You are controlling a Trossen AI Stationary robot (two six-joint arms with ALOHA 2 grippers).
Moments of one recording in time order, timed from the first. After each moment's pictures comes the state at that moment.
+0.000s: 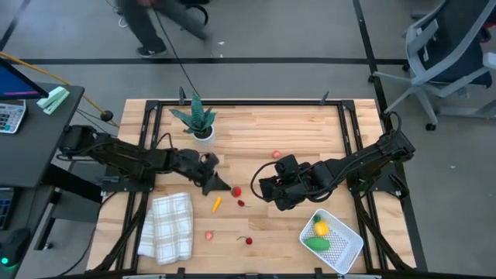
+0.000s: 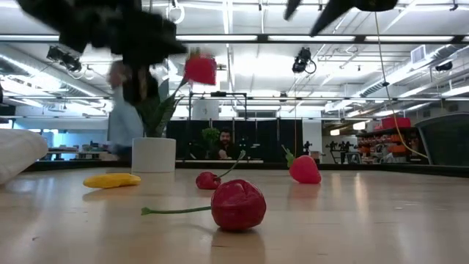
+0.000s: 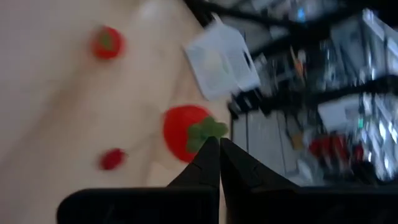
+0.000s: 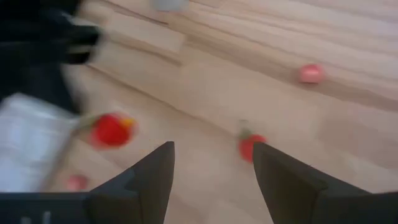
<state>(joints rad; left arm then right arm) -0.11 1.27 0.54 0.40 0.23 -0.94 0.40 1.68 1.58 -1.12 0.58 1.47</state>
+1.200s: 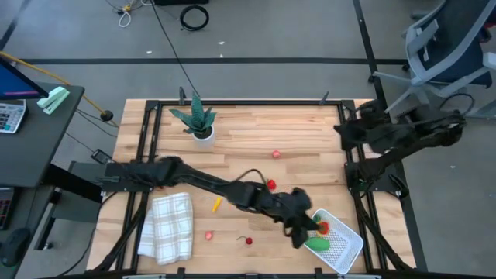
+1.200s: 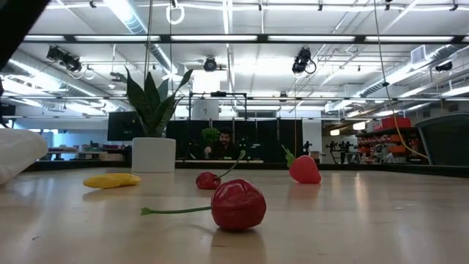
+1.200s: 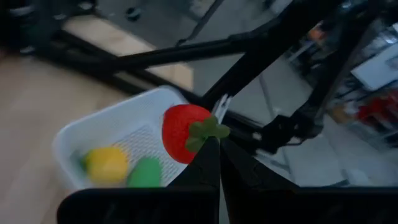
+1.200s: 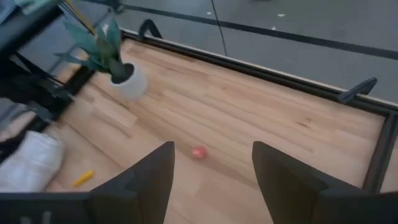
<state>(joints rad) -0.32 2.36 2.24 -0.19 0.00 -0.70 0.33 1.00 1.54 -1.57 0.75 1.24</state>
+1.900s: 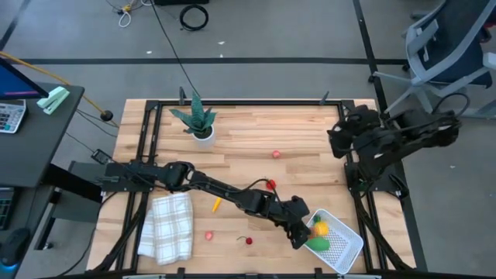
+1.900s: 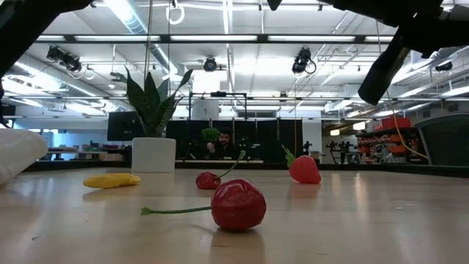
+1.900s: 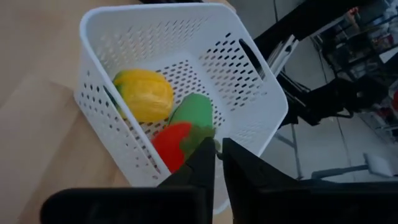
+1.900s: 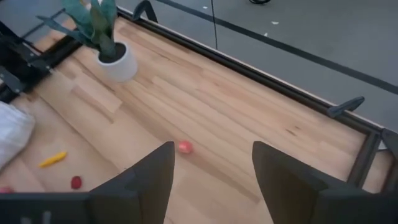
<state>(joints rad) -0.31 2.49 2.14 -0.13 0.06 -0.79 0.33 1.08 1.54 -1.57 0.75 1.13</state>
